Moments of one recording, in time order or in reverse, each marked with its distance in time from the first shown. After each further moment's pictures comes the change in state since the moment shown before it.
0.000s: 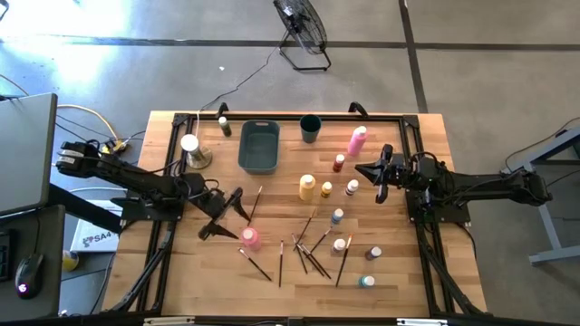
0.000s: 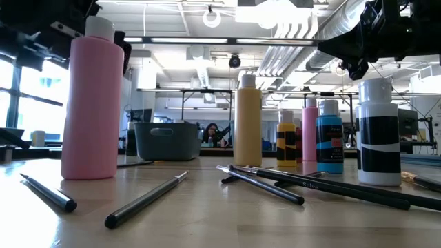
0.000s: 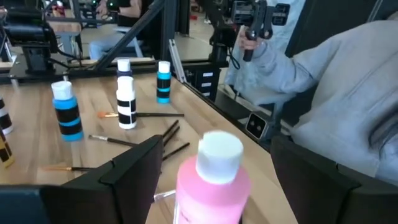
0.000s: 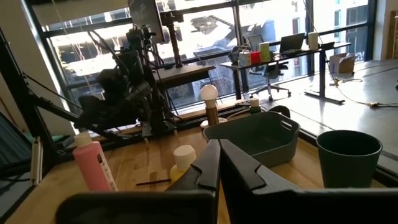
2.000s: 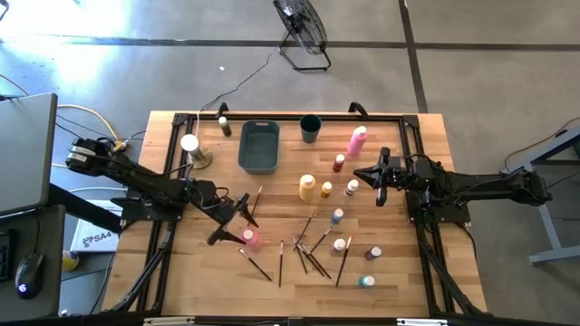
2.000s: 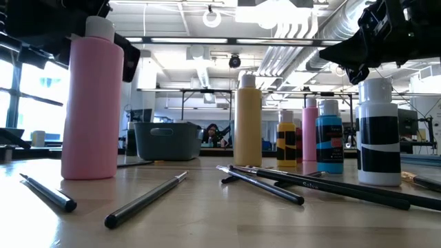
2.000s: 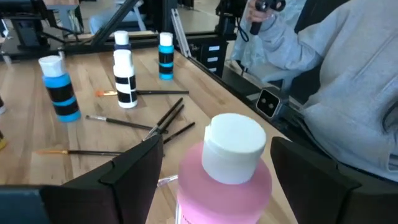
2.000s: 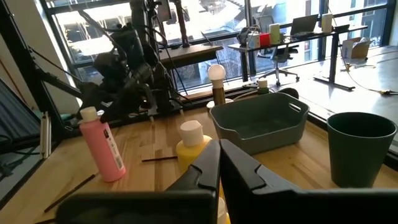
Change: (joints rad) left arm -0.065 0.160 0.070 -0.021 -0.084 0.054; right arm 0.000 0.000 0.000 -0.075 -0.048 -0.013
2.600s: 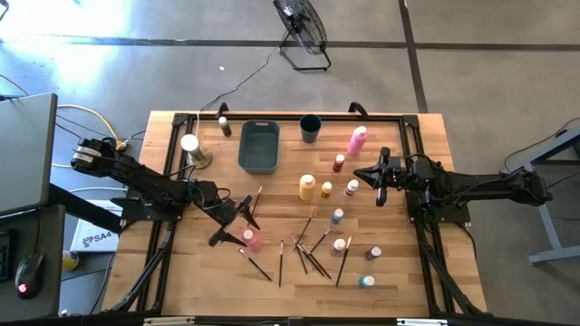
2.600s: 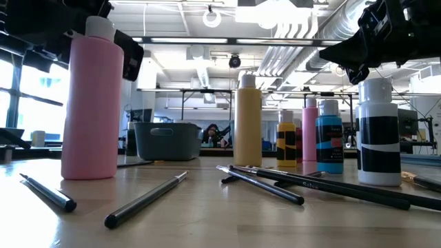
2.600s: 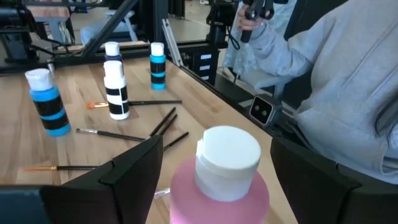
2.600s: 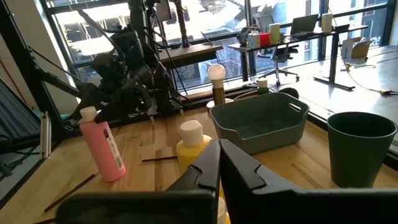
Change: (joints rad) left arm 0.000 0.065 0.001 0.101 0.037 0.006; right arm 0.000 0.000 0.000 0.000 0.000 0.000
